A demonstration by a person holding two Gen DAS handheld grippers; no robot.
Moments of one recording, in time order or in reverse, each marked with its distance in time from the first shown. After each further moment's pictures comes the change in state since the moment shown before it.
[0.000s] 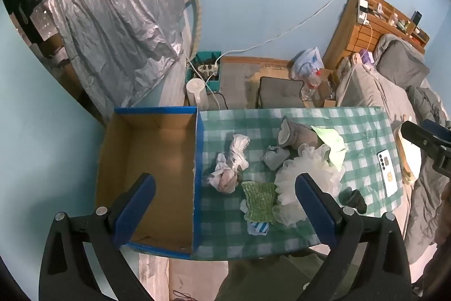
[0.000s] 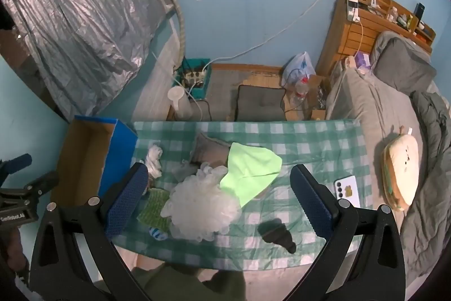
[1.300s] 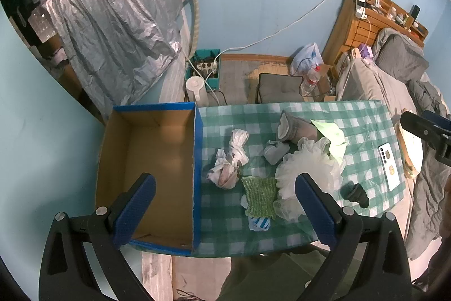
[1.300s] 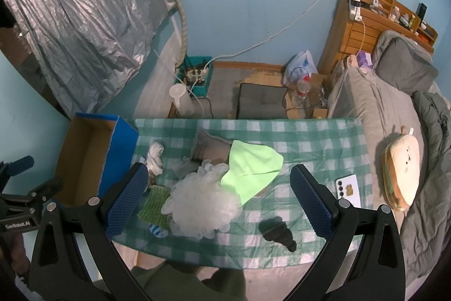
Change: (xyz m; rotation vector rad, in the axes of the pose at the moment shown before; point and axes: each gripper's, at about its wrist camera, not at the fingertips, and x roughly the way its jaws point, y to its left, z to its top) left arm 0.001 -0.008 -0.010 0.010 0.009 0.004; right arm 0.000 0.002 -0.001 -0.002 0.004 0.005
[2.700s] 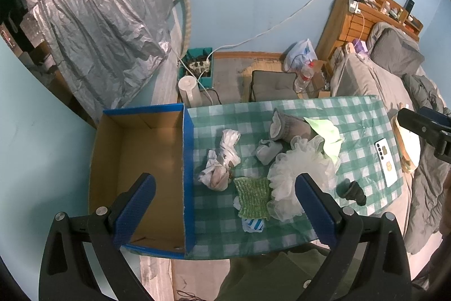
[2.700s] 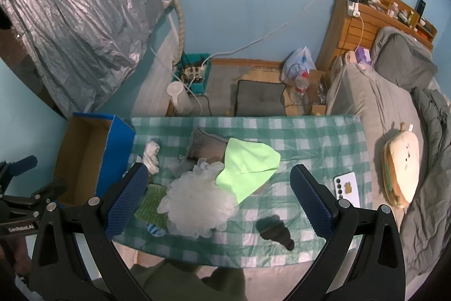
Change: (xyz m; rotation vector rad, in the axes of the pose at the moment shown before) left arm 0.004 -0.005 0.006 0.023 0.009 -0.020; right arm 0.001 -0.004 0.002 0.002 0.008 -0.006
